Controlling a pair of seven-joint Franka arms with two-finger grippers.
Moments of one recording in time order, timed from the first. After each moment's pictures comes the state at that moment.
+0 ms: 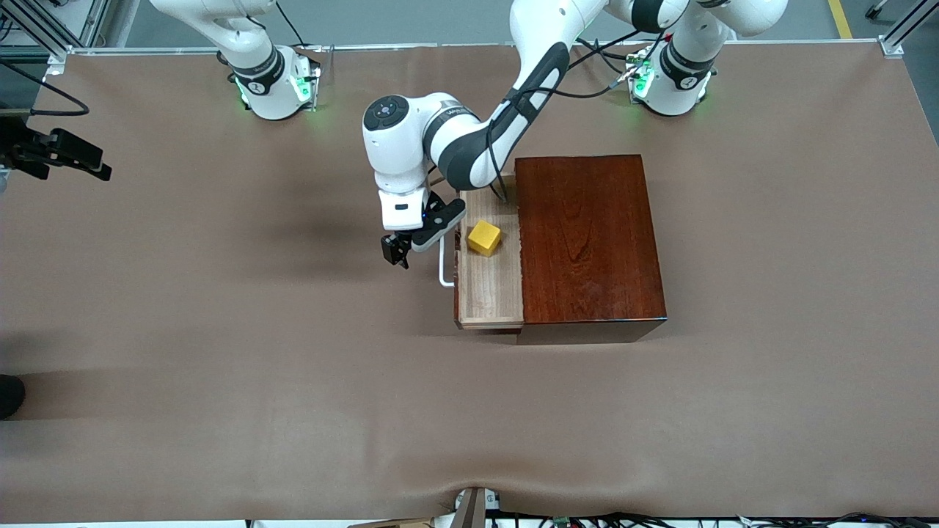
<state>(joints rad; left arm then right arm) -1.11 0.92 0.24 -1.07 0.04 2.09 -1.83 -0.01 -0.06 -0.06 -1.62 0.02 1.47 -0.02</state>
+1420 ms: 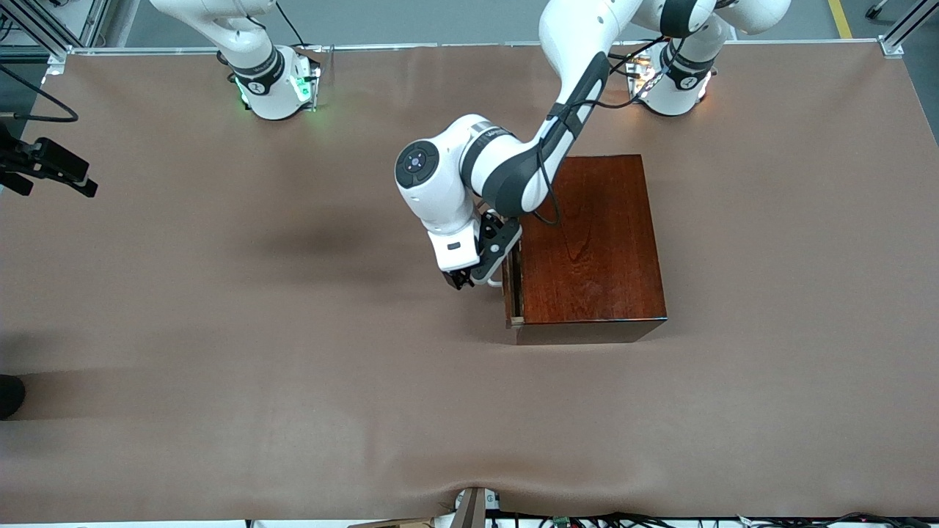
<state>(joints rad) -0.98 0.88 0.26 -1.05 0.04 1.76 -1.74 -0.01 -0.06 -0.06 -1.61 0.02 1.58 -0.02</state>
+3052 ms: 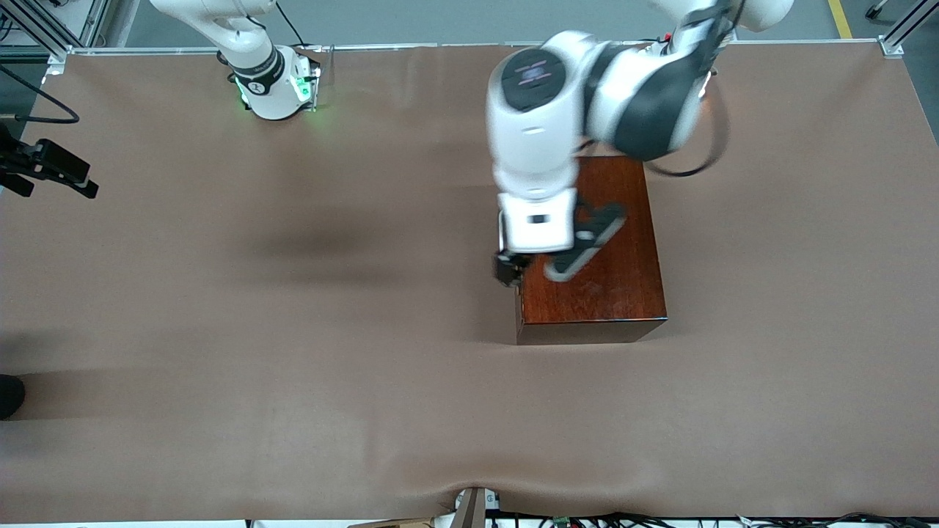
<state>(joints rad) -0.79 0.57 0.26 -1.02 0.03 1.68 -1.36 -0.01 -0.06 -0.06 -1.61 0.02 1.58 -0.02</state>
